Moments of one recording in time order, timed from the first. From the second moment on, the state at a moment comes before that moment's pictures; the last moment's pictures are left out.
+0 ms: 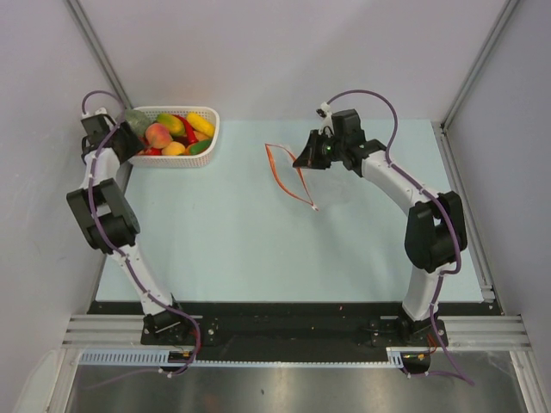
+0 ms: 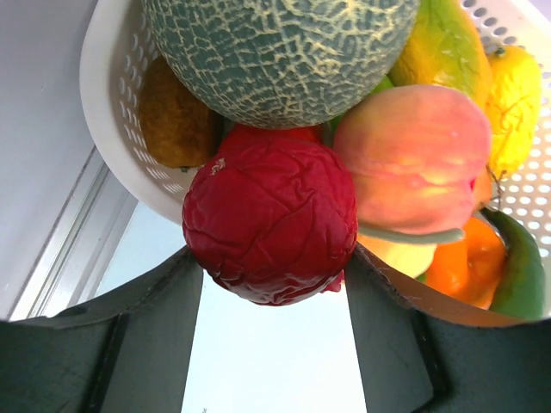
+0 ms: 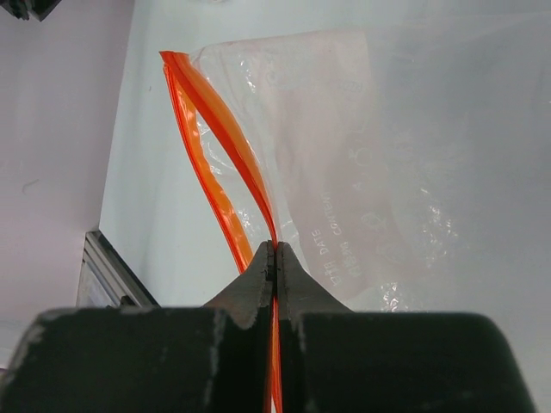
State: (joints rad) left arm 0.42 2.11 1.76 -0.30 0.22 -0.26; right arm 0.41 1.87 1.59 -0.32 -0.48 0.52
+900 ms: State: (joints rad) left arm -0.18 1.41 1.39 -0.21 0.70 -0.17; right arm 0.42 1.89 1.66 -0.27 -0.55 0.73
